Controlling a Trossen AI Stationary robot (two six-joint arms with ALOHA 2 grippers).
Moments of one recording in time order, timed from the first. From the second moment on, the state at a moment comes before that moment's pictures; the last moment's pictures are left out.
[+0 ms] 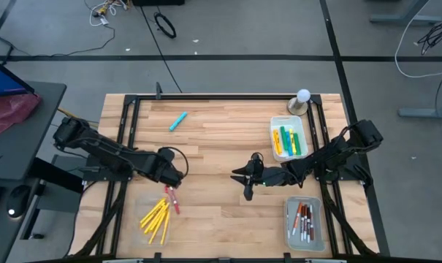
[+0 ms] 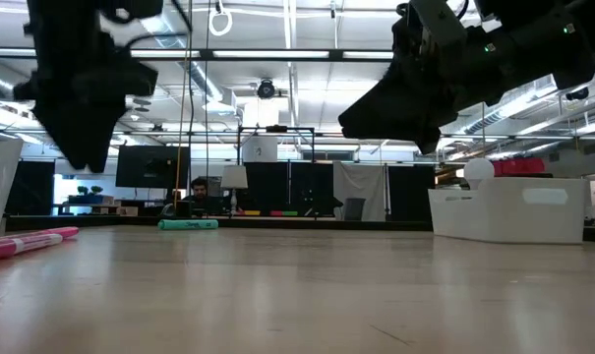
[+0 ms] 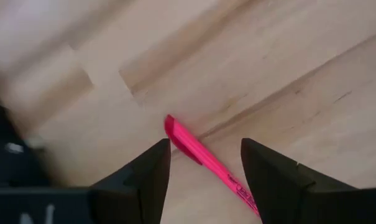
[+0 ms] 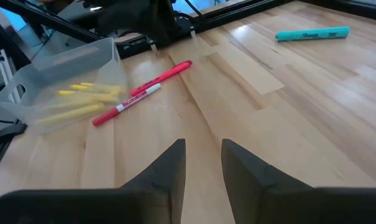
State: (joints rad) left arm -0.34 1.43 0.93 -1.09 -0.32 -1.34; right arm 0.34 1.61 0.61 0.61 0.47 0.44
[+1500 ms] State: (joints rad) left arm -0.40 1.37 0.90 -1.03 -0.65 -1.35; right arm 0.34 1.61 0.61 0.64 0.48 0.41
